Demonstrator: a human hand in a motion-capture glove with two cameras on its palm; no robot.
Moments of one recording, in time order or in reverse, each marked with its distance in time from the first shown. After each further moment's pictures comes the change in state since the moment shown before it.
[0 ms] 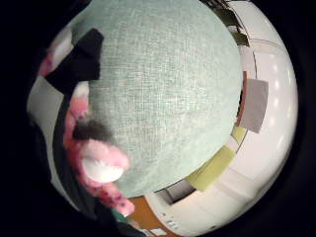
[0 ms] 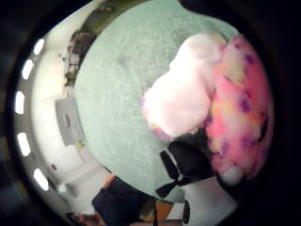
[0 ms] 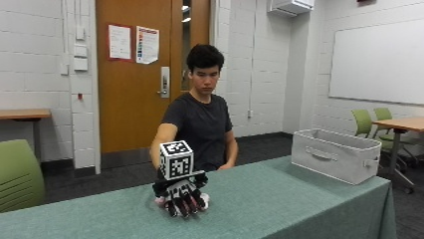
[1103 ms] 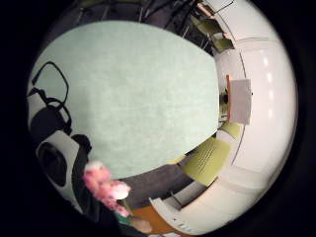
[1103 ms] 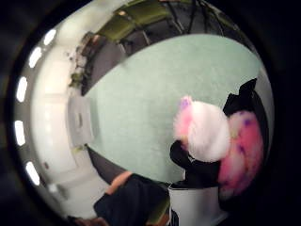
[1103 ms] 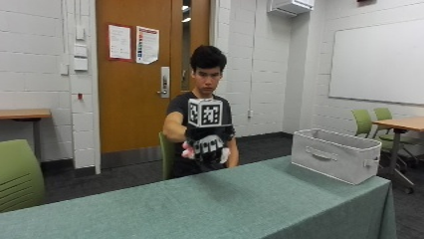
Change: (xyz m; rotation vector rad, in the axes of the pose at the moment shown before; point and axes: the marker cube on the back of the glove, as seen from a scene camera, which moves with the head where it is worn) arm -0.109 0.045 -0.118 0.158 0.044 -0.024
